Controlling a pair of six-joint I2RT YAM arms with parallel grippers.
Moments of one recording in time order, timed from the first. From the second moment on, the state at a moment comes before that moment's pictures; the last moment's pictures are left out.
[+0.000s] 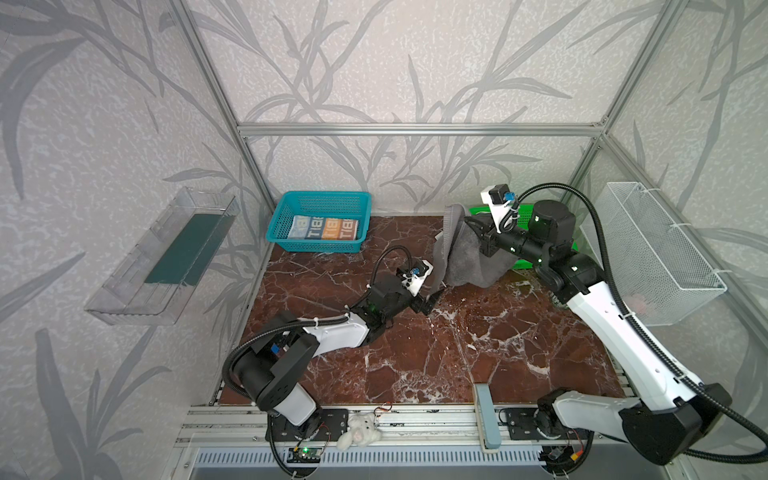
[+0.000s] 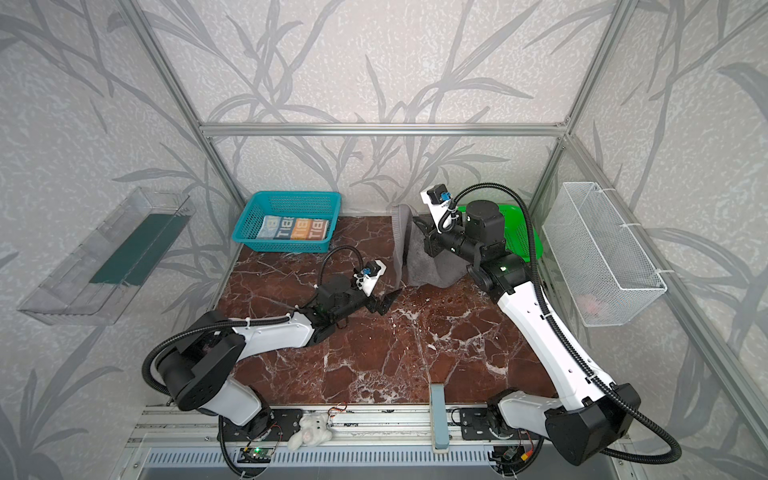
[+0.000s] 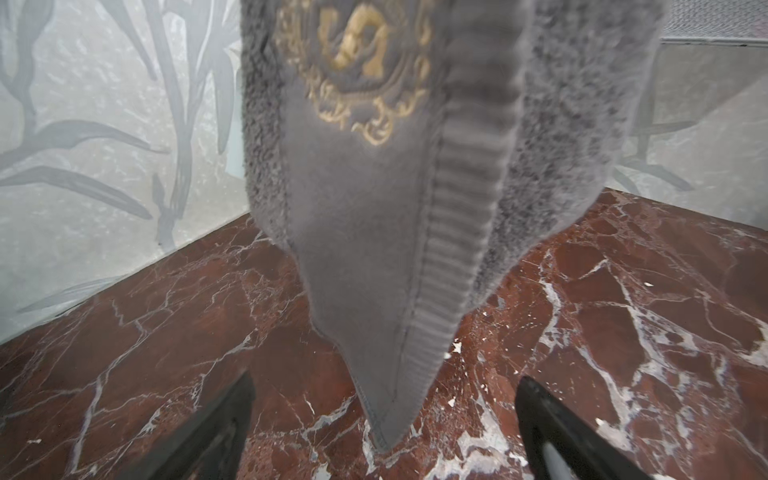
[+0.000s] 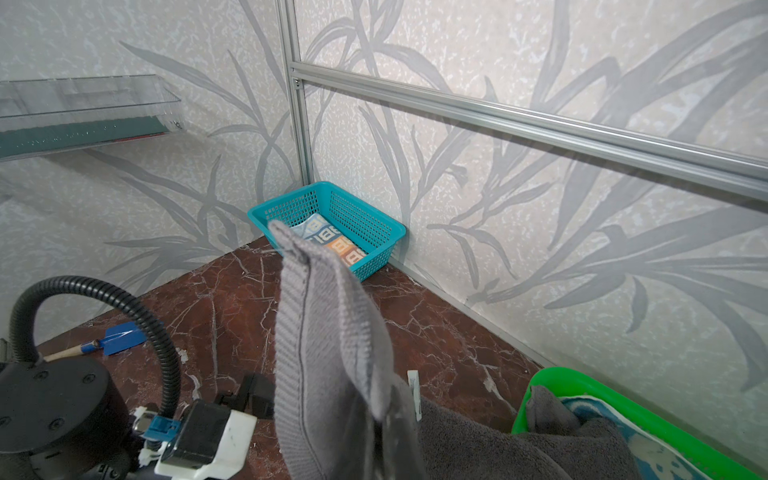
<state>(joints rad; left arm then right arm) -0.72 1.61 0.70 0.70 0.08 0.08 0.40 1.25 1.36 -0.31 -0.35 -0.10</state>
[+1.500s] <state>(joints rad) -0.69 1.75 0.77 0.75 -0.10 0.26 0.23 1.25 1.42 -0.40 -0.43 0.01</state>
